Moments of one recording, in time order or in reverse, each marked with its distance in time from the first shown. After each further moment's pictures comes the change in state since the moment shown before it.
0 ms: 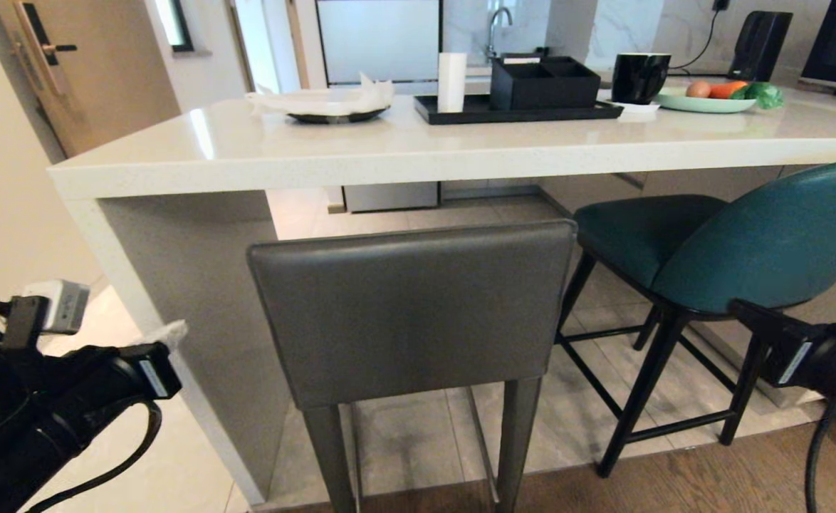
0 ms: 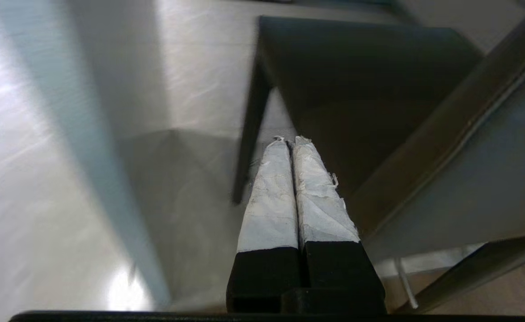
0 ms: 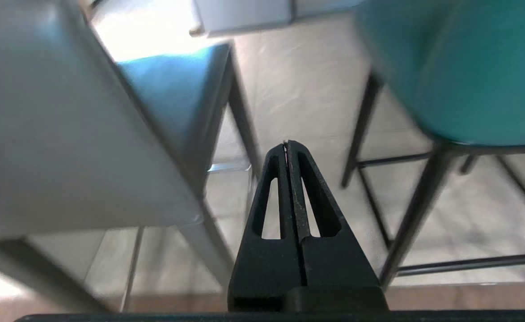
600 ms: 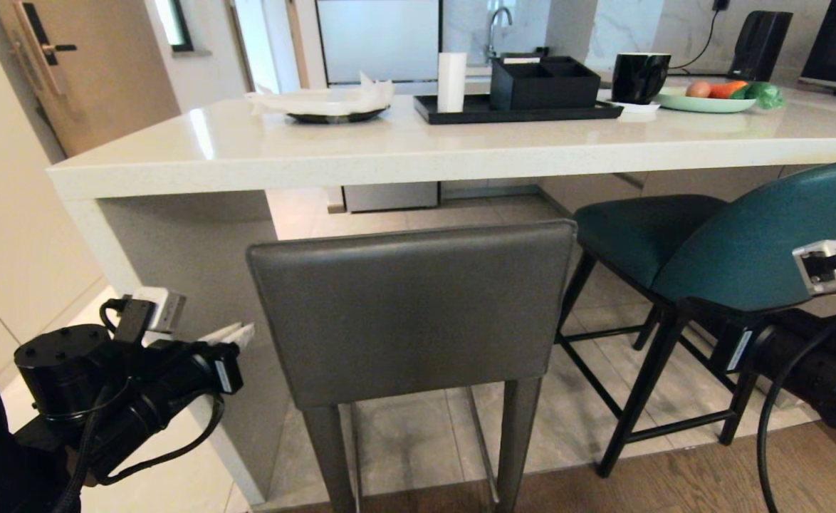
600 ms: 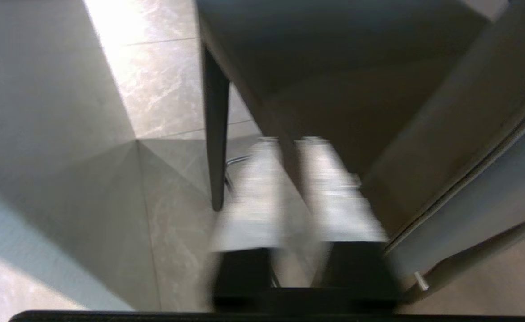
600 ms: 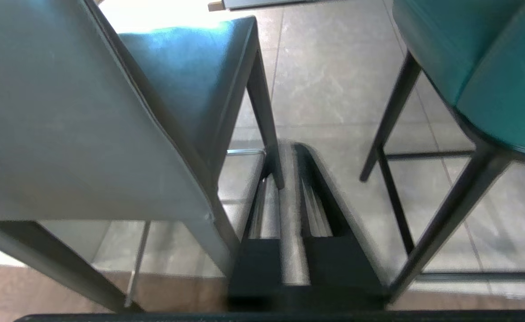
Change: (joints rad) left arm -0.045 0.325 -0.062 -0.239 -0.085 0.091; right arm 0.036 0.163 -0.051 -0.089 0.028 -0.020
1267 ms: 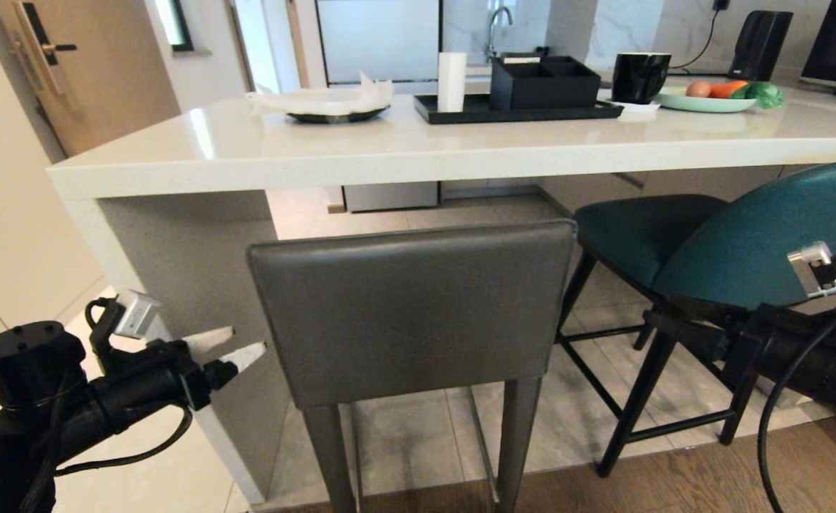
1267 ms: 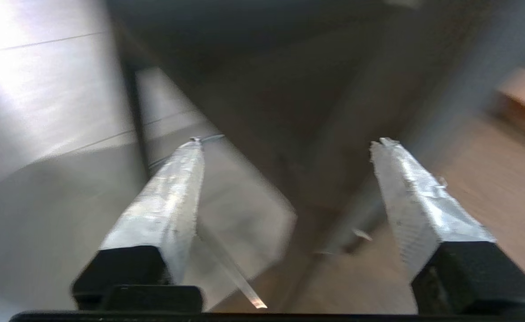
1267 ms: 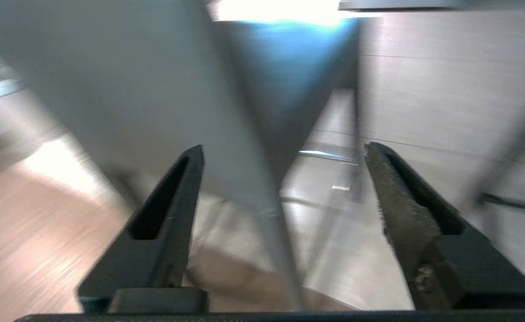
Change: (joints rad) left arm 0.212 0.044 -0.036 0.000 -0.595 -0.002; right arm -0.188 0.141 -0.019 -0.144 0.621 -0.003
